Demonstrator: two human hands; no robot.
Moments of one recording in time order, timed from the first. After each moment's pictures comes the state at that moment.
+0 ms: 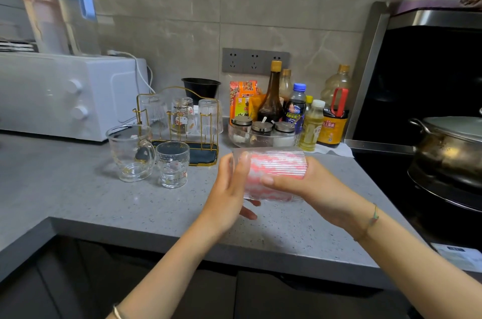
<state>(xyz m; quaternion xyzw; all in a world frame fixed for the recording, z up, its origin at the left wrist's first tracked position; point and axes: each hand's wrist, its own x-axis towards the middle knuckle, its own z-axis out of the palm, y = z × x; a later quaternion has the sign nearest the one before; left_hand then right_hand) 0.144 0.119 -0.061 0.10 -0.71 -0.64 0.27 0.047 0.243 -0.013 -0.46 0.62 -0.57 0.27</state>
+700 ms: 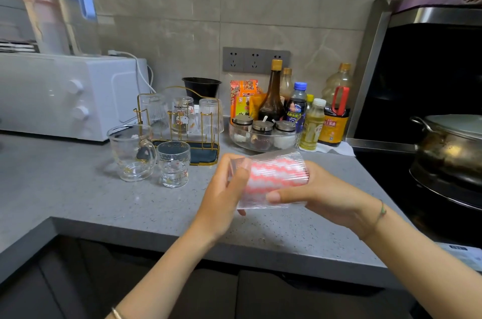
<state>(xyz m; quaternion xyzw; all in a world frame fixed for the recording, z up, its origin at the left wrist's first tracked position) 0.144 0.109 -0.070 0.06 -0.72 -0.60 0.34 0.036 0.247 -0.018 -0.47 0.60 -0.53 0.37</state>
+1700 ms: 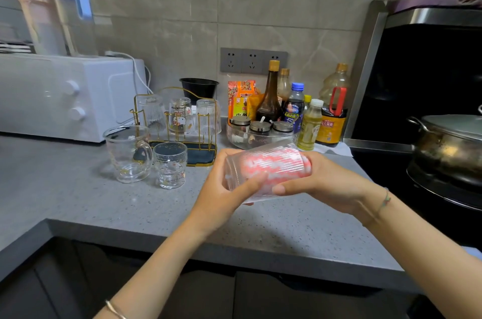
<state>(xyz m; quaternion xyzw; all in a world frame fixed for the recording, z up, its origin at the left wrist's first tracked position) 0.143 0.106 -0.065 0.02 -0.72 -0.61 0.33 0.024 0.250 -0.005 -0.46 0.63 -0.52 0.34</state>
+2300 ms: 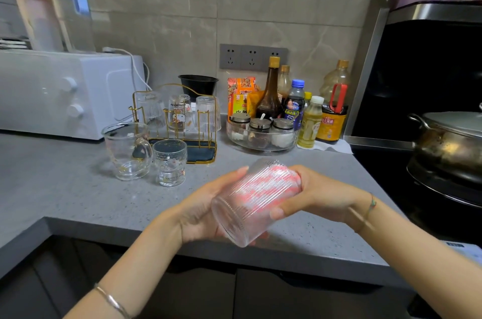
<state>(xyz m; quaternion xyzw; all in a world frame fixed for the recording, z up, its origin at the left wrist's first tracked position) 0.156 0.089 -0.061 0.08 -0.55 -0.82 -0.08 0.015 0.242 -0.030 -0.51 0.61 -0.44 0.42</state>
